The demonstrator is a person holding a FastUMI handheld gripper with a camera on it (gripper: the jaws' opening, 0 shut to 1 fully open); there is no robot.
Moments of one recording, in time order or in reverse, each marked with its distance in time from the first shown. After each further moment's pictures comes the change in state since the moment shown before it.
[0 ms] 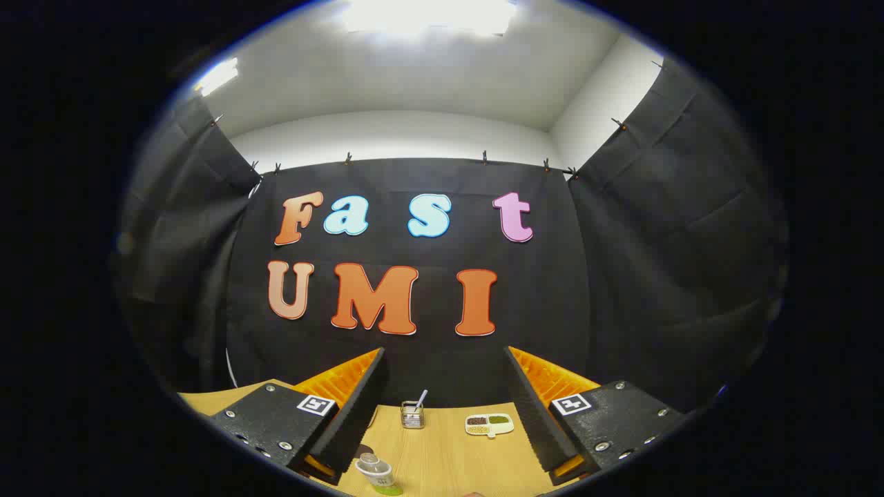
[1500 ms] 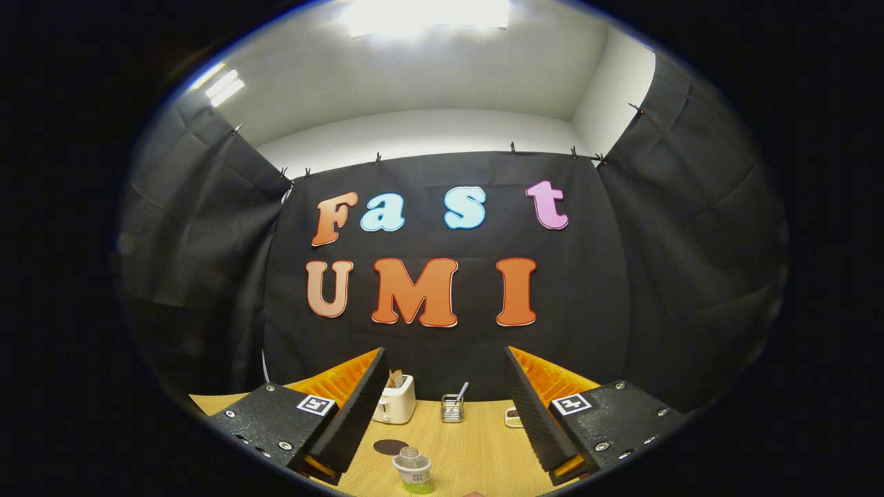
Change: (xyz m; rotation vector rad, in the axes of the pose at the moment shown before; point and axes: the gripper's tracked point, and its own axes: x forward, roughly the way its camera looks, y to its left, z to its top) arm -0.016 0.048 -0.039 0.047 0.016 0.164
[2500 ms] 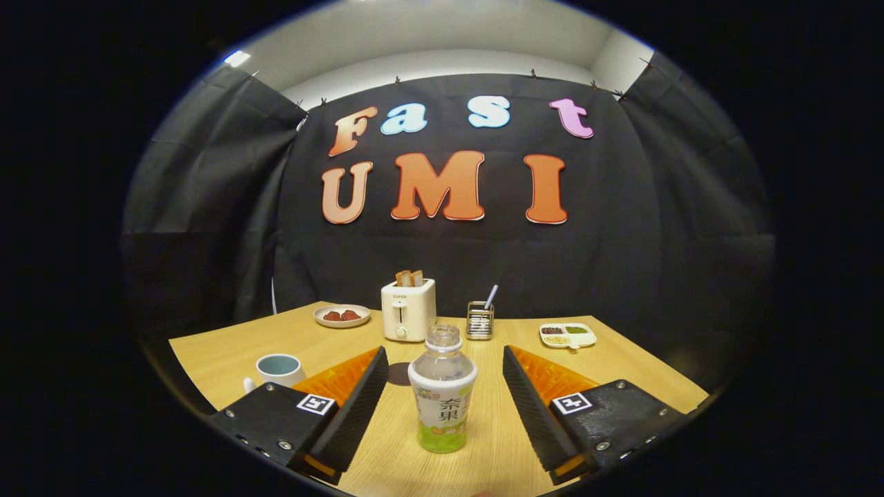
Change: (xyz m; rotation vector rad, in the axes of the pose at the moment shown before) arm -0.001 0.046 -0.236 -0.038 0.279 0.045
